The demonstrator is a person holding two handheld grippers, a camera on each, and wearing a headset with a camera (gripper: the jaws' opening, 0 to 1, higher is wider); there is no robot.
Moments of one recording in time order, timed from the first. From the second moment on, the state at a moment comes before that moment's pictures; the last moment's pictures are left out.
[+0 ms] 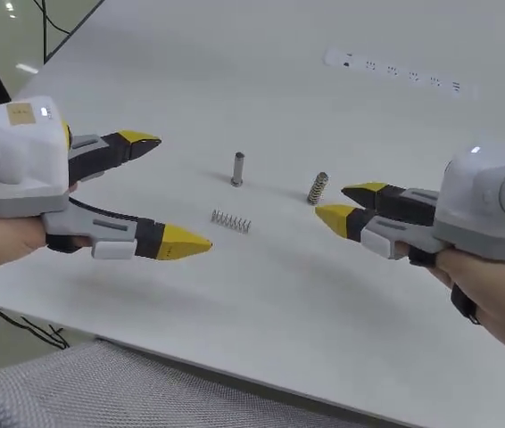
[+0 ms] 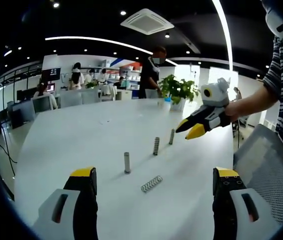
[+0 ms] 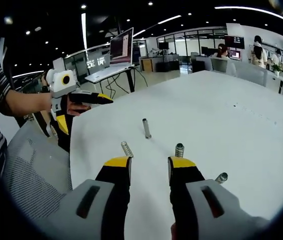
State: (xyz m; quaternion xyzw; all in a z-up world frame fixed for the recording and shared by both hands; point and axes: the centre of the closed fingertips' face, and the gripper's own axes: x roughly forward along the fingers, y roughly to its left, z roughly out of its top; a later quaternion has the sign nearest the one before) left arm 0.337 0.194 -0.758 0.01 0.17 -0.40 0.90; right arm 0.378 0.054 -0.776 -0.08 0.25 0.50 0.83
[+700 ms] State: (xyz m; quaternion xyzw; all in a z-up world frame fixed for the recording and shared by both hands) left arm 0.336 0.193 -0.761 0.01 0.17 -0.40 0.90; right arm 0.371 0.058 -0.793 -0.16 0.27 0.53 0.79
